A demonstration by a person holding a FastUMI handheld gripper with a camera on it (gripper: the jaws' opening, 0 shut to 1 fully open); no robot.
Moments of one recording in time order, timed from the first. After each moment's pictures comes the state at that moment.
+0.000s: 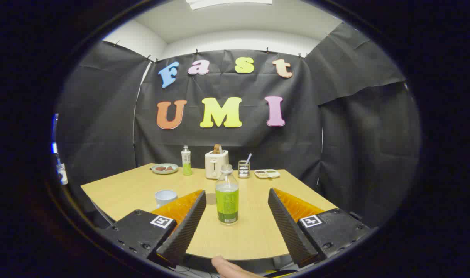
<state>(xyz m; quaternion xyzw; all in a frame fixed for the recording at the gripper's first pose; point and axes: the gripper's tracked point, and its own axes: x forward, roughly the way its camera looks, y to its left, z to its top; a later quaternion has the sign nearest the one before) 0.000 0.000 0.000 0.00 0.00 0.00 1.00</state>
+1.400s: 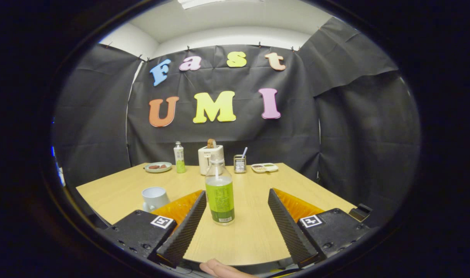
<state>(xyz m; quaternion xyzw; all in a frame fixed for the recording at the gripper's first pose) 0.052 -0.006 -0.033 0.03 0.01 -0.01 1.00</state>
